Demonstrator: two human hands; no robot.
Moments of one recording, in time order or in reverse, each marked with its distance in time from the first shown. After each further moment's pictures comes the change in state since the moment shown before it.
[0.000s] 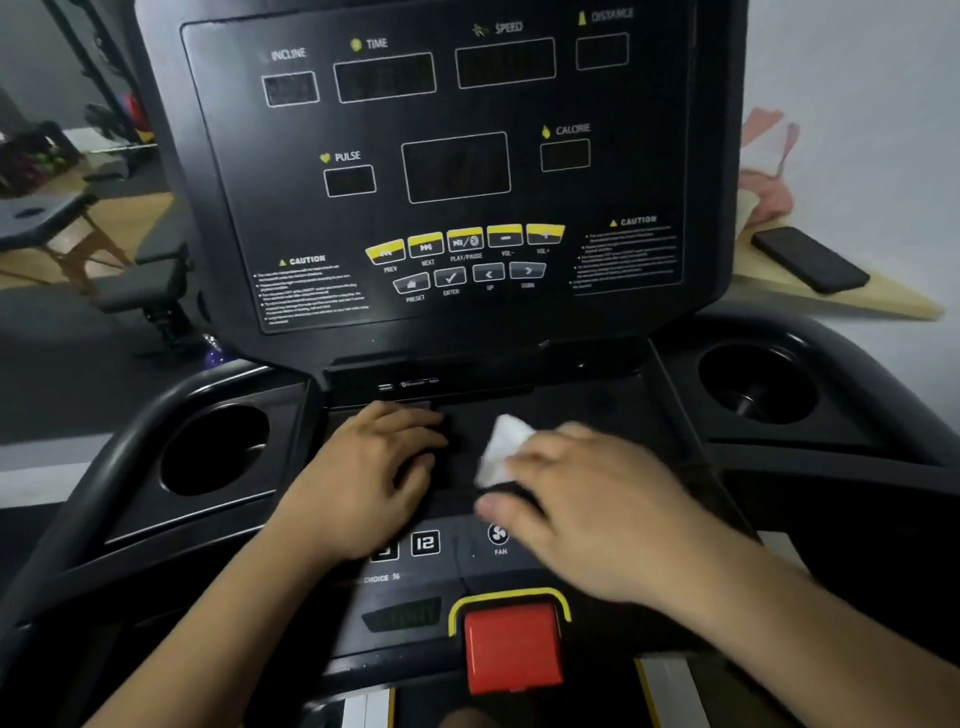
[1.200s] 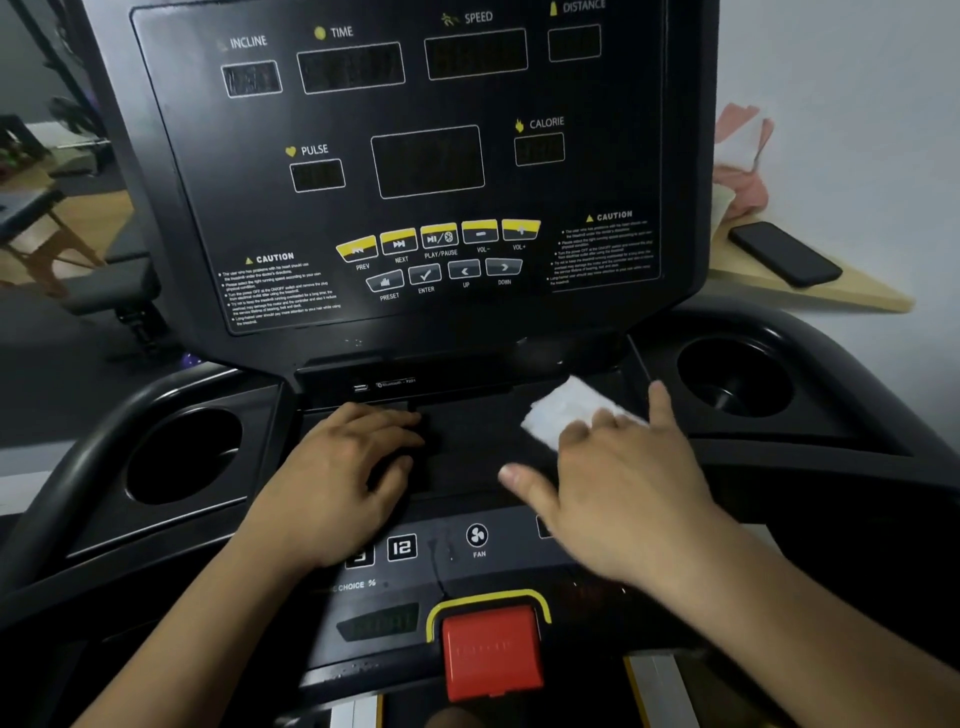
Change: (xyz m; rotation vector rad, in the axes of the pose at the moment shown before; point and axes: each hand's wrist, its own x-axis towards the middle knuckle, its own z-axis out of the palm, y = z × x) left_hand 0.001 -0.005 0.002 -0.018 0.006 -0.016; right_hand -0.002 0.020 0.004 -0.277 -0.037 0.327
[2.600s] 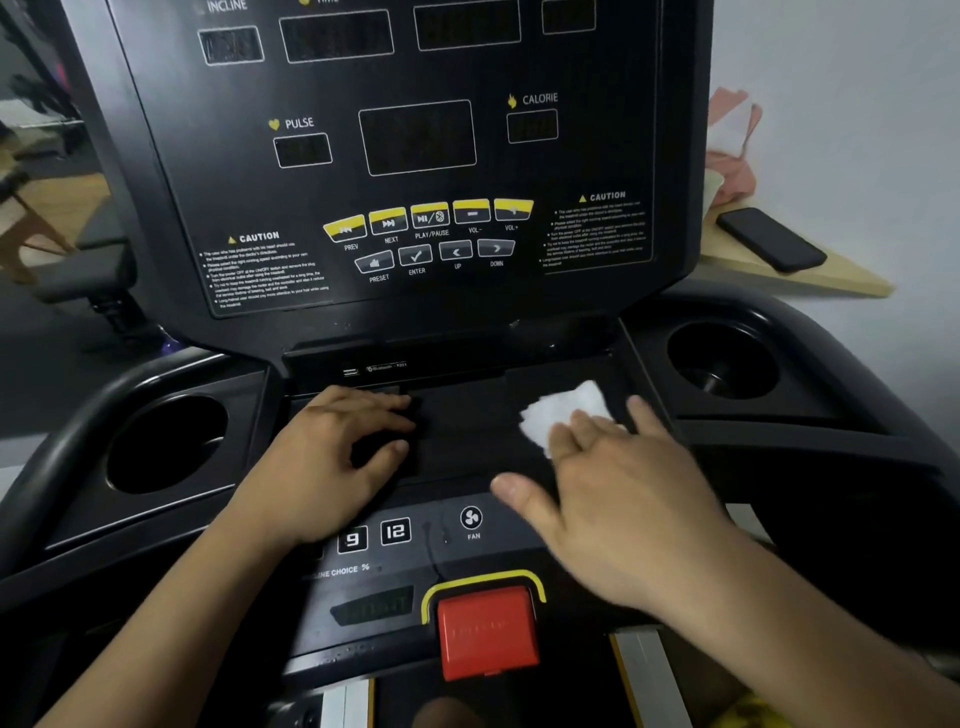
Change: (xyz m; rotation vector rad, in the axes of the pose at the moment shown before) left_hand 0.001 -0.003 -0.002 -0.143 0.033 -0.028; right_hand -0.019 -0.002 0.005 0.111 -0.052 -0.062
